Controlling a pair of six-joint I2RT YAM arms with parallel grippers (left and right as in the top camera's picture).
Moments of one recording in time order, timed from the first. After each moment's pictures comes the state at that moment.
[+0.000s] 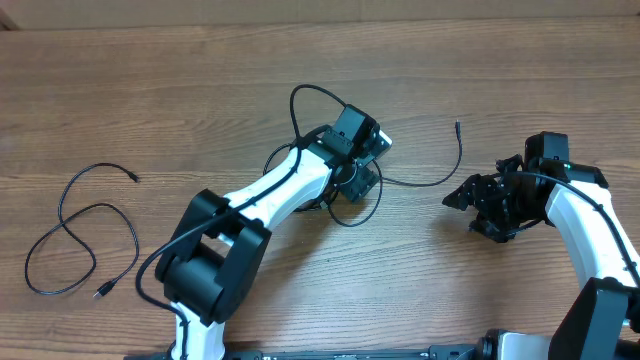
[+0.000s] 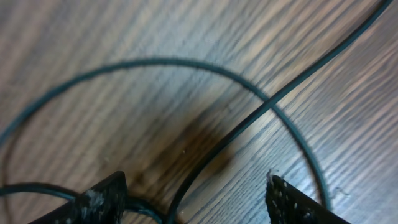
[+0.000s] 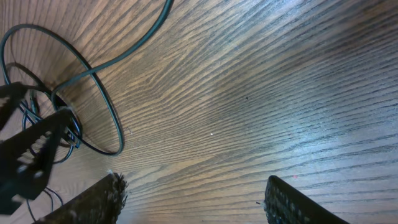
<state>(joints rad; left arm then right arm) -0.63 2.01 1.37 -0.51 0.07 0.19 -0.19 1.51 0.94 -0.94 -0.48 0.38</state>
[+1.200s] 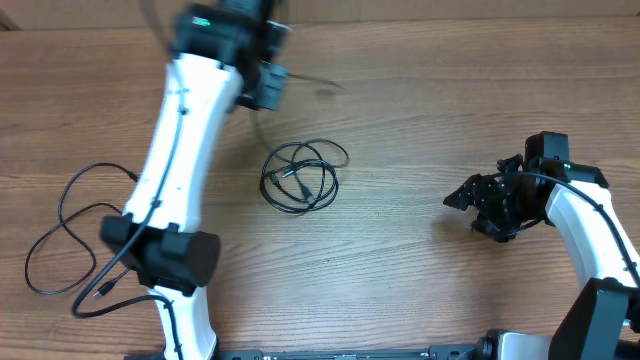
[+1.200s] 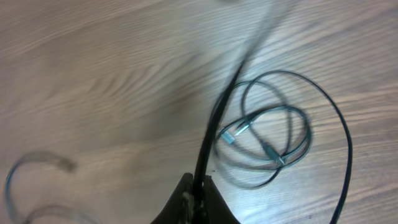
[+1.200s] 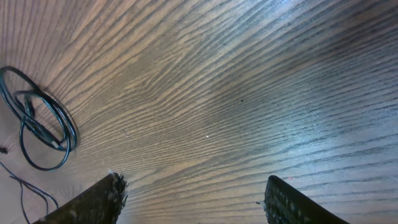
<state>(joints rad) -0.26 2.06 2.38 -1.59 -0.07 -0.02 -0.19 1.51 0.94 -0.94 -0.47 0.38</state>
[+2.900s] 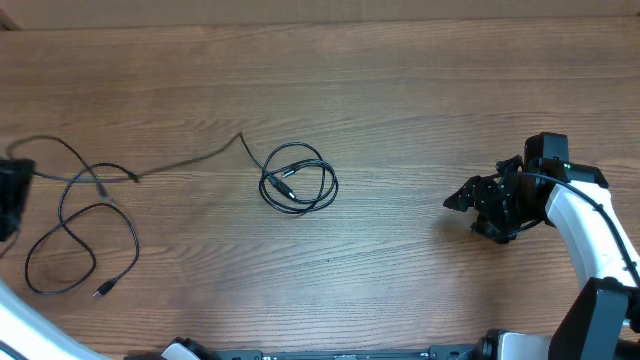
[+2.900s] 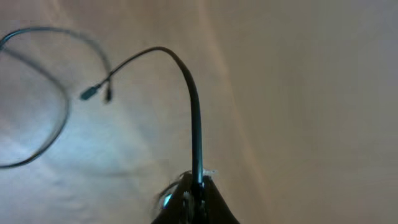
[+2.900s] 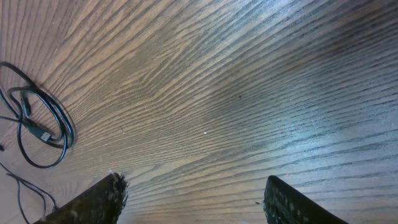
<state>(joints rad) 0.94 1.35 1.67 -1.23 0.68 -0.52 -0.19 1.51 0.94 -0.95 -0.46 0.37</state>
